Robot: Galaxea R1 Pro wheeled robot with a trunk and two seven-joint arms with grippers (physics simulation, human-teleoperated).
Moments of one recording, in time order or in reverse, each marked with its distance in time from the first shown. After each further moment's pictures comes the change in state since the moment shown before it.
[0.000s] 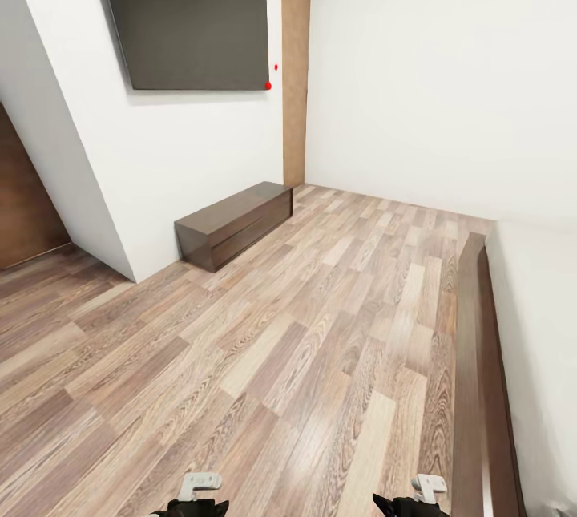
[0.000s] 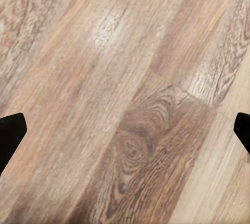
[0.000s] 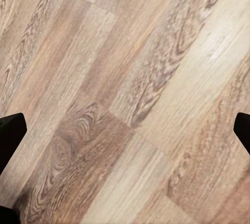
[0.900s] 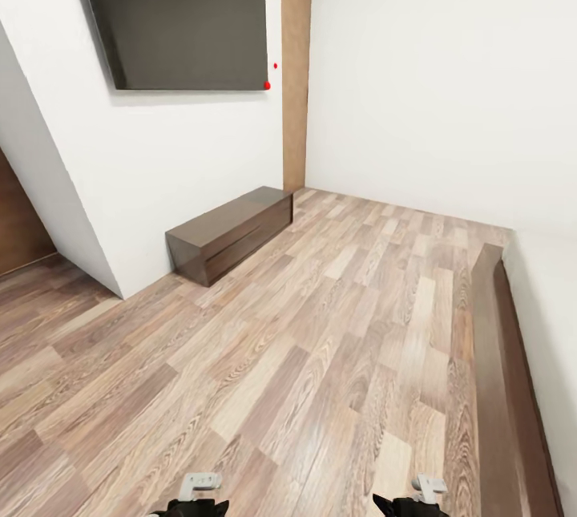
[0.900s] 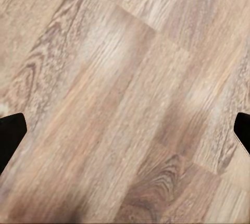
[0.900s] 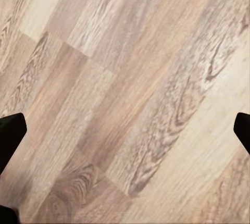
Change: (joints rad) left arm 0.000 0.000 0.000 0.000 0.001 0.000 0.000; right arm 0.000 0.000 0.000 0.000 0.003 0.000 -0.001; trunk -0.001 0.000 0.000
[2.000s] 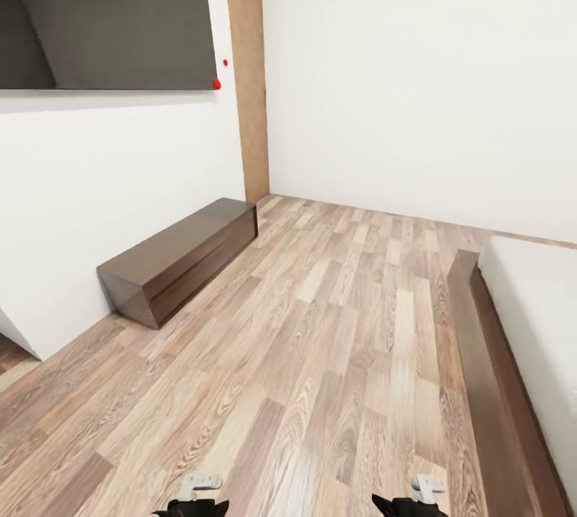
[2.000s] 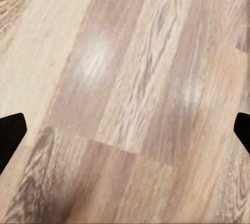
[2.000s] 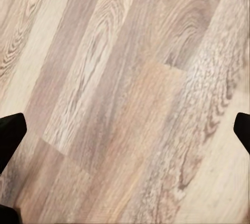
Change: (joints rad) left arm 0.000 0.000 0.000 0.000 0.000 0.000 0.000; right arm 0.000 0.003 0.000 -0.001 0.000 0.000 0.001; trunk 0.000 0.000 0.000
